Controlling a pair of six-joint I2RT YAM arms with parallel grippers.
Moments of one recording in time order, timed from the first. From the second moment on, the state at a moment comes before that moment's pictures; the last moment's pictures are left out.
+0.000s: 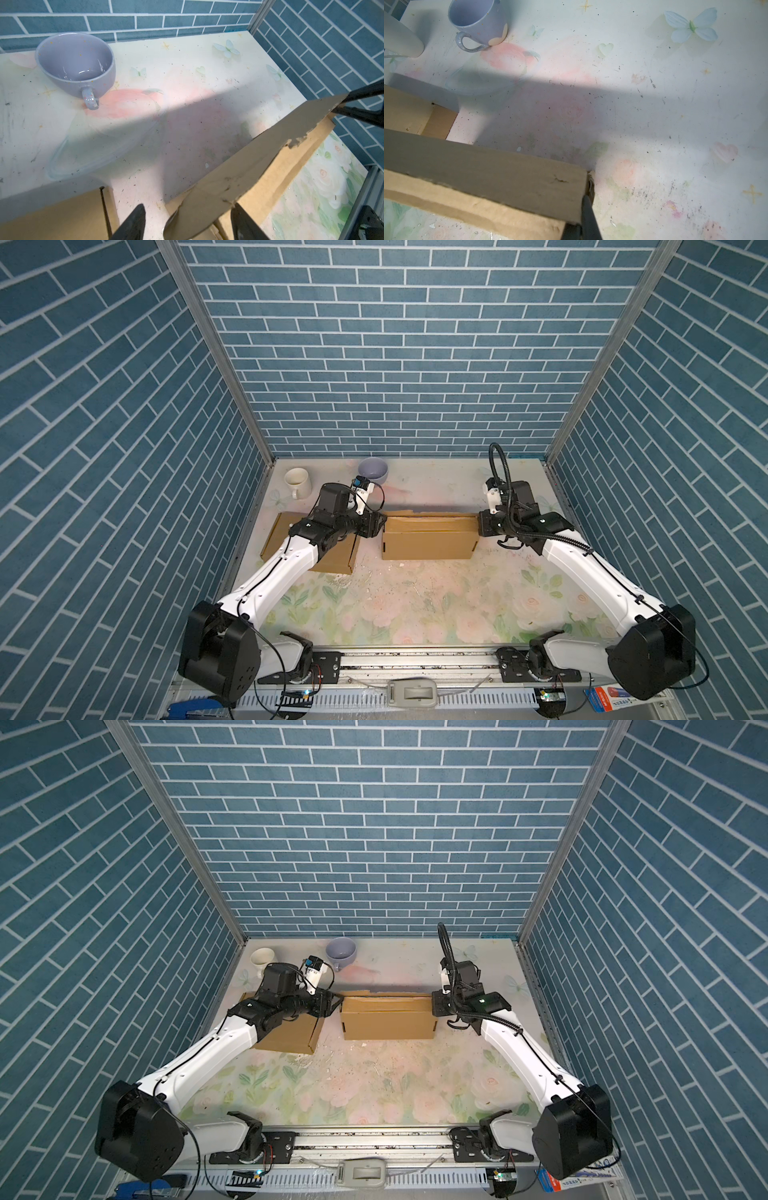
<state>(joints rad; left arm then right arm) -0.38 1.29 0.96 -0.30 0.32 -0.14 0.43 1.27 1.05 -0.62 -0.04 0.21</state>
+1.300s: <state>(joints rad) -0.38 1.32 1.11 -0.54 0.25 0.08 0.43 1.28 1.05 -0.61 -0.04 0.21</state>
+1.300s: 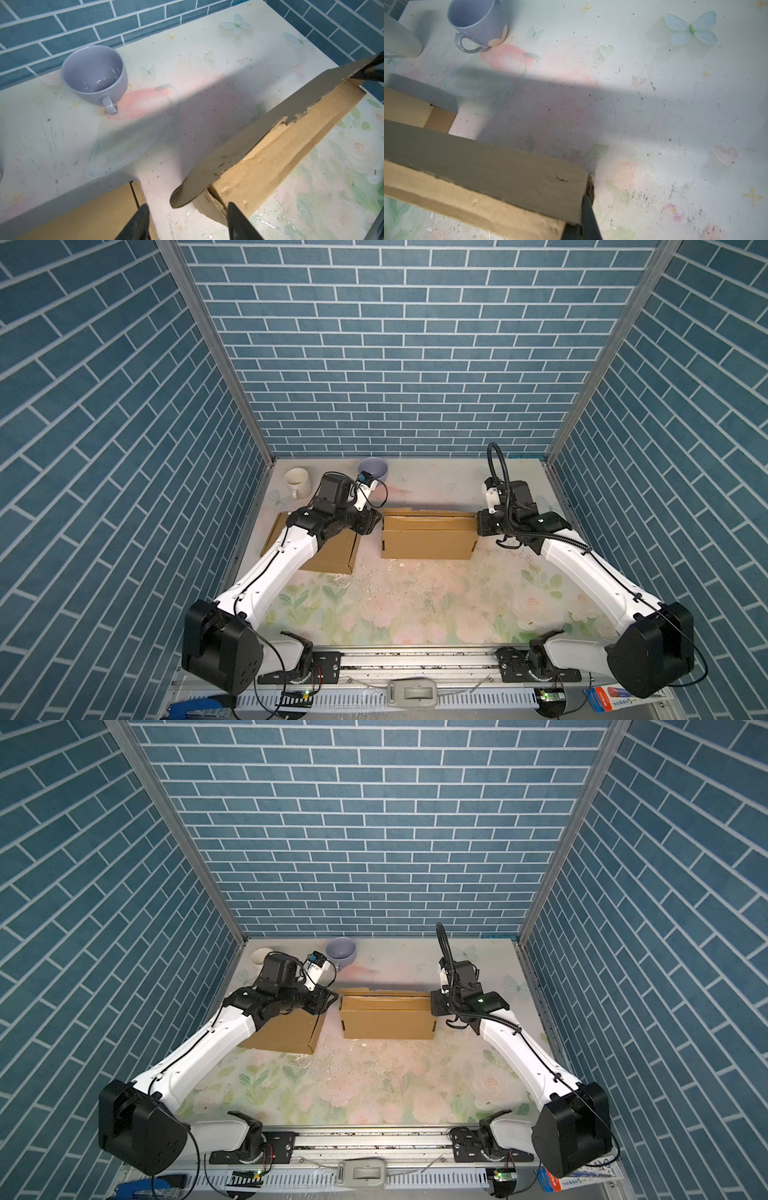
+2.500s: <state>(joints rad) -0.38 1.52 1.31 -0.66 0.32 0.28 0.44 1.29 1.05 -0.60 -0.03 0.21</state>
